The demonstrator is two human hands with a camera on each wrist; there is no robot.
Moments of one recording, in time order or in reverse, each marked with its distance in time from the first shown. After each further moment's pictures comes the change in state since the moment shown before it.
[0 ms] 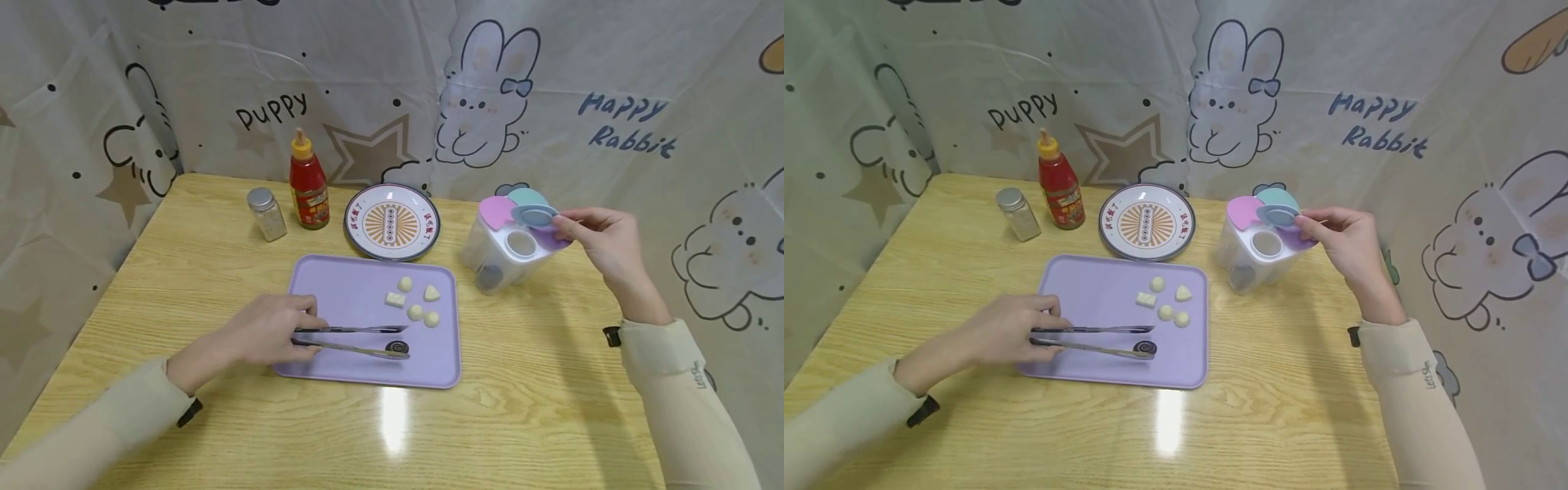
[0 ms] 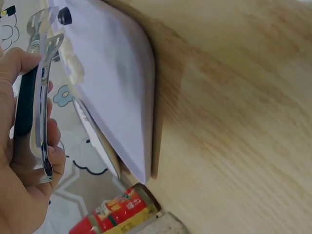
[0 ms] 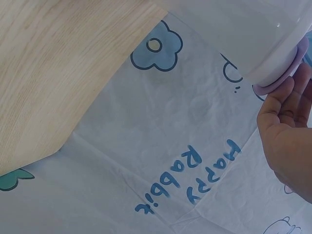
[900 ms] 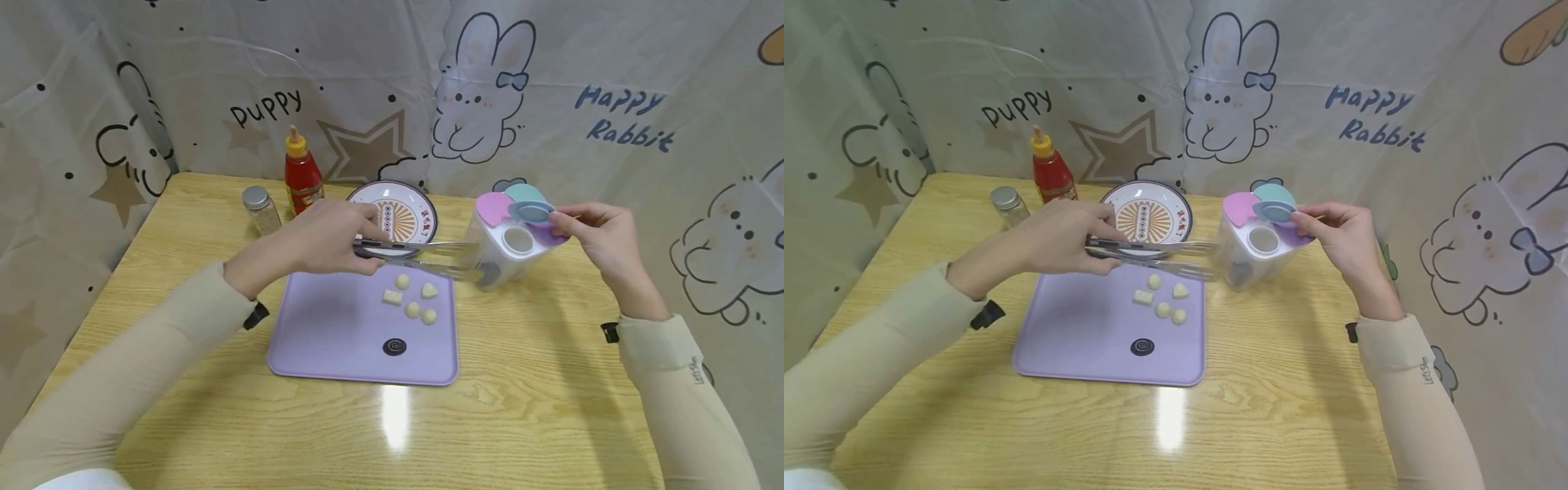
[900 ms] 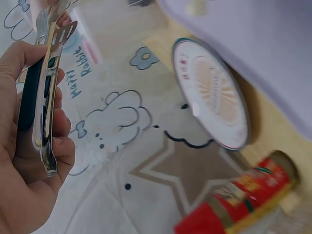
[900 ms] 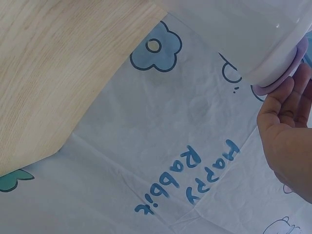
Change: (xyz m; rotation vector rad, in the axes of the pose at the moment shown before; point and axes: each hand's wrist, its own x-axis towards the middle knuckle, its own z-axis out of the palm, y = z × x) left_hand 0.130 0.020 -0.087 0.016 -0.071 -0.032; right_hand -0.001 0.001 0.000 -0.032 0.009 -0.011
